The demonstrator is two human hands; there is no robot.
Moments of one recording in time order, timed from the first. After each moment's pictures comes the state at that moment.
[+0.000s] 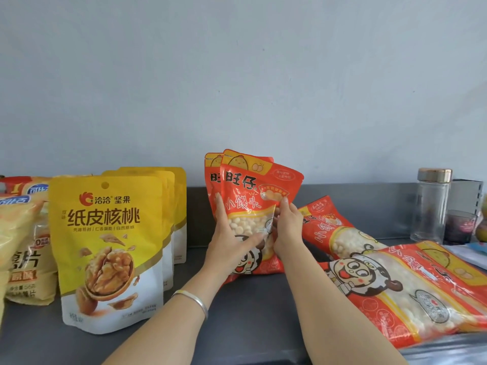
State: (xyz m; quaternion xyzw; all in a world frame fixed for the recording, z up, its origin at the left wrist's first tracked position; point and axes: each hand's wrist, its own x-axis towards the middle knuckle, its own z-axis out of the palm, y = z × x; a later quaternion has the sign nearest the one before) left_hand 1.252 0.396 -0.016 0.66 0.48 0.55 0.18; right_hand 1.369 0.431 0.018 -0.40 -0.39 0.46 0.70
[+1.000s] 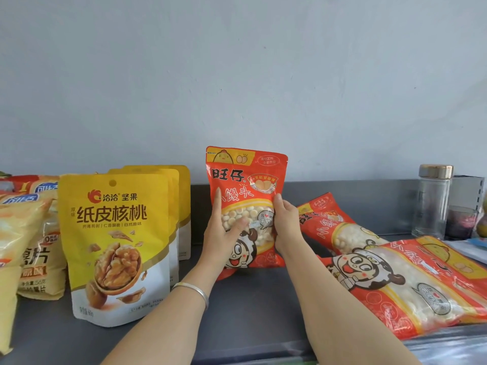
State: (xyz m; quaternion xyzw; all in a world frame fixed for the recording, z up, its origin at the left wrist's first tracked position) left_hand 1.237 0.395 -0.013 0.63 0.42 0.62 0.20; right_hand 1.363 0.429 0.017 -0.40 -0.45 0.47 0.65
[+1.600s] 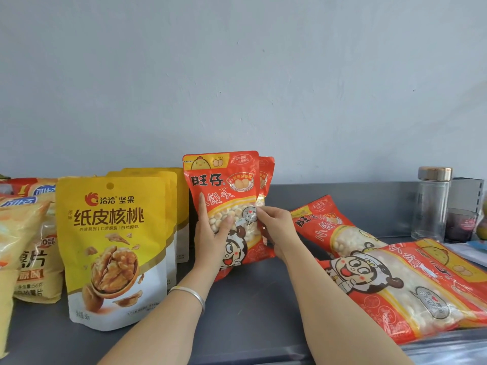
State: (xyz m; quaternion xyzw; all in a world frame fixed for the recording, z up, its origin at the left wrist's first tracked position) left_hand 1.232 0.395 -0.016 0.57 0.45 0.68 0.15; right_hand 1.366 0.430 0.007 -0.40 -0.57 0.44 0.58
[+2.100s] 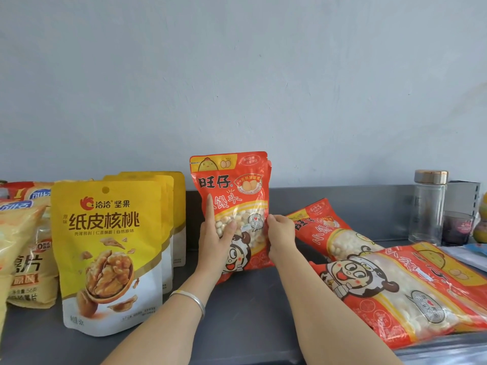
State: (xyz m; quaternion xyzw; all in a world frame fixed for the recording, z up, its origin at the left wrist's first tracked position) left_hand 1.240 0.400 -0.018 0.61 0.43 0.65 0.16; right_hand 1.362 0.452 -0.004 -0.49 -0.42 0.42 0.64
